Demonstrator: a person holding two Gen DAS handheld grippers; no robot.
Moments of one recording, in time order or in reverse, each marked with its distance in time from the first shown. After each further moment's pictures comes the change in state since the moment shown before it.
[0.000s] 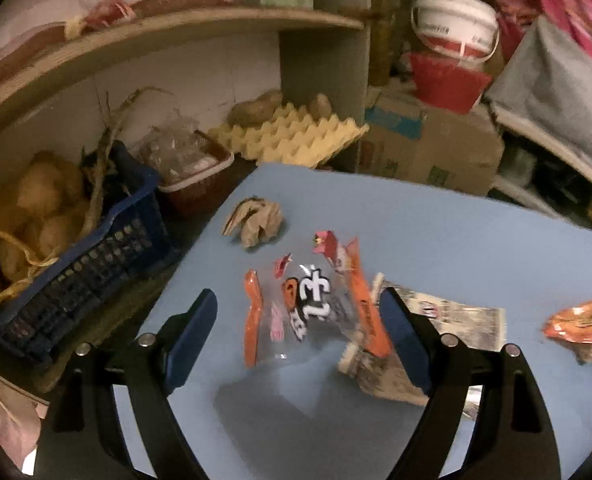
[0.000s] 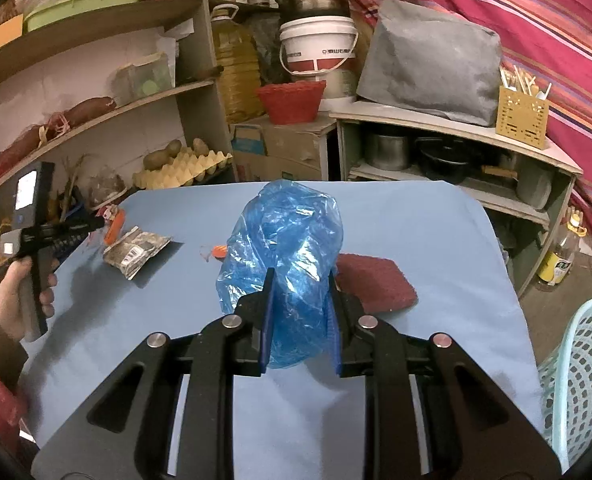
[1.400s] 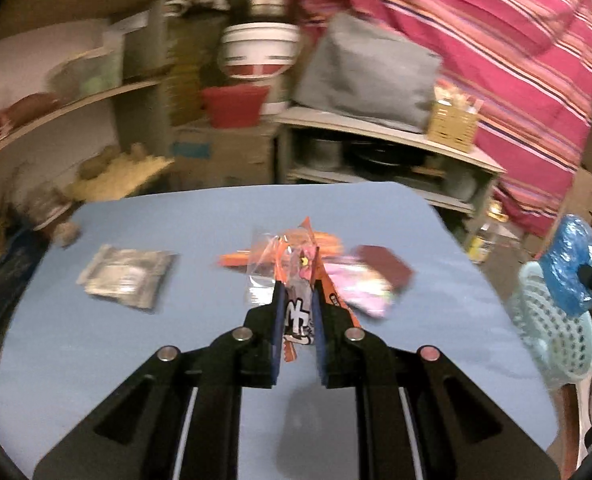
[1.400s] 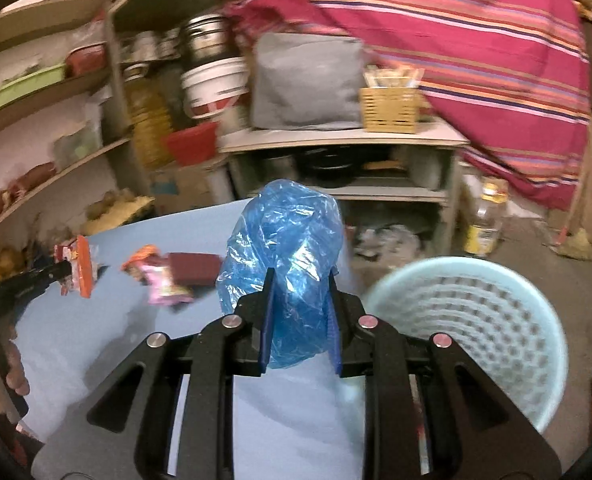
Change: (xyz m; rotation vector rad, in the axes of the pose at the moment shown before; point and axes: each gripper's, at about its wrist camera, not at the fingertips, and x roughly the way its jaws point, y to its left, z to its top) left arm -0.196 -0.221 -0.092 0.234 -0.132 -0.430; right arm -0.145 -0.172 -0.051 0.195 -0.101 -0.202
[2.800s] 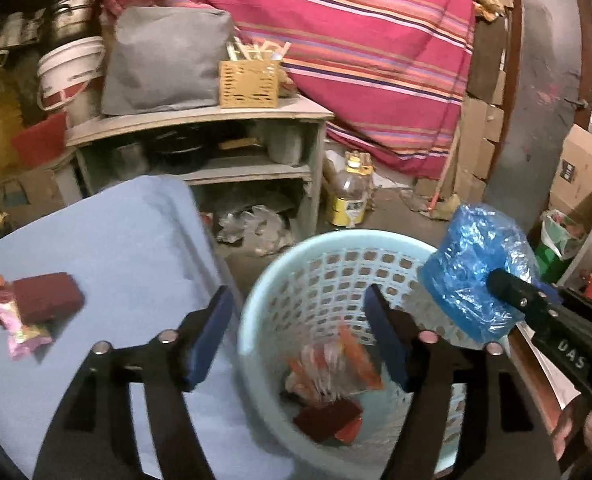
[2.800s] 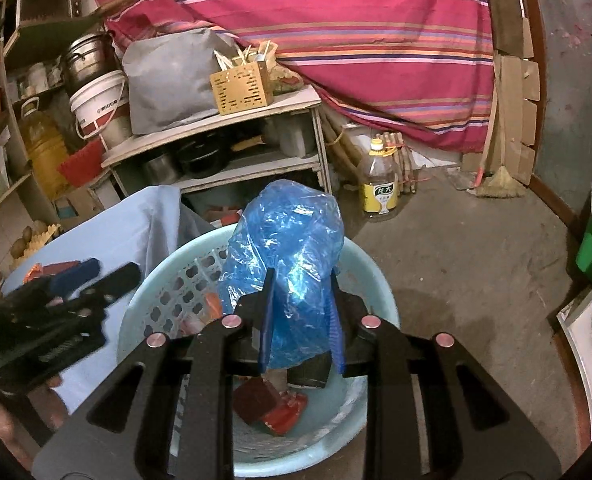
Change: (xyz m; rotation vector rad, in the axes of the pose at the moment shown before) left arm 0.060 -0.294 -0.021 0.250 0.032 -0.323; right arm -0.023 -0.158 -0.032 0.193 0.057 -0.246
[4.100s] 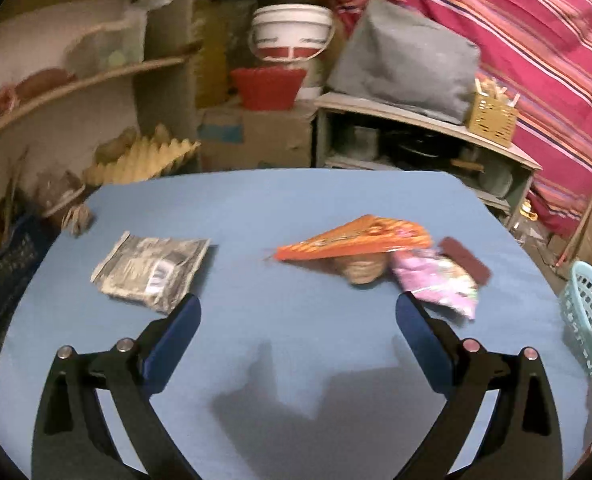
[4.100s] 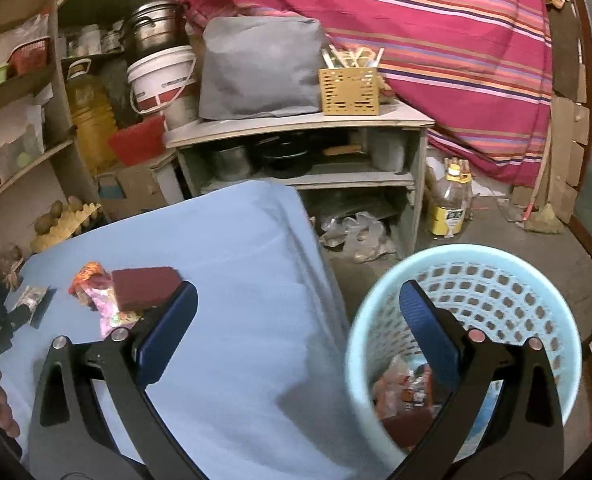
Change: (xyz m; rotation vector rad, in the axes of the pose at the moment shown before) left arm -0.130 0.336 -0.082 -0.296 0.003 0.415; right arm 0.040 0.210 0.002 -0.128 -0.030 0.087
